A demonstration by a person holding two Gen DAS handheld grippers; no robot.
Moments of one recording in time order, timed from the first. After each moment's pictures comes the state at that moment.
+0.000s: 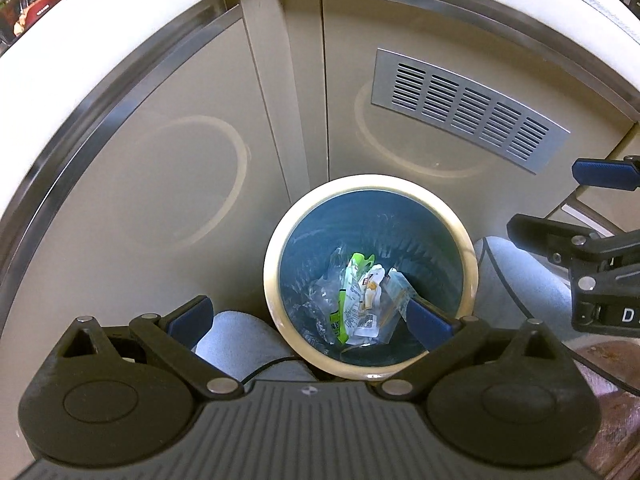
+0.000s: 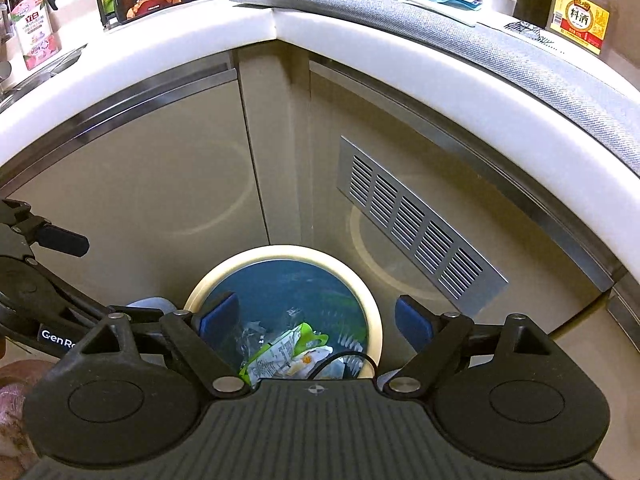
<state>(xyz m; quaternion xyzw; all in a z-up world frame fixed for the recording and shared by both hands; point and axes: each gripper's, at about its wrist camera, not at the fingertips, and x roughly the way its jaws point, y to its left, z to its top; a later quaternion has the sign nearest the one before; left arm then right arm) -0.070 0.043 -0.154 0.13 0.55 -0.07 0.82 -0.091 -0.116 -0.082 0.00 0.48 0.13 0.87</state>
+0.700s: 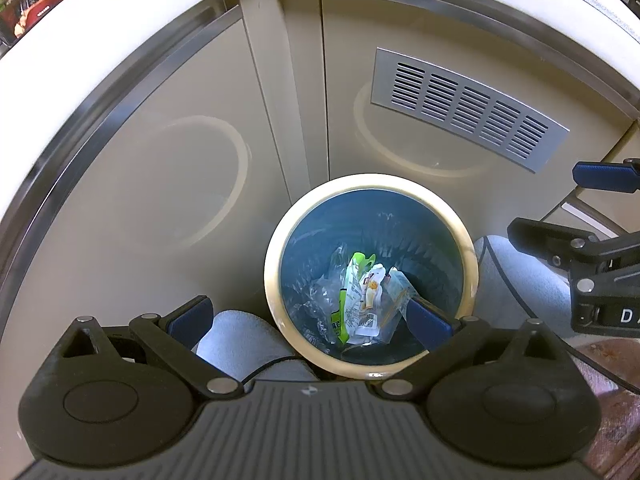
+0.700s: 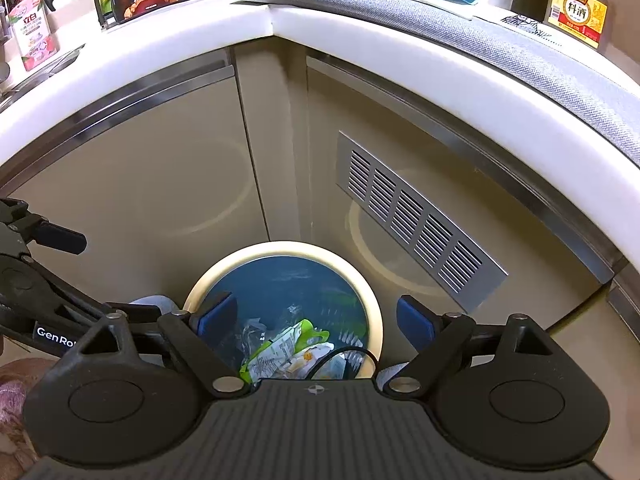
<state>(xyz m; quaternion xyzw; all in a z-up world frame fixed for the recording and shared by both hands) -0.070 0.042 -0.154 0.13 0.55 -0.07 0.82 -0.089 -0.118 -0.087 0.00 0.48 0.13 0.87</state>
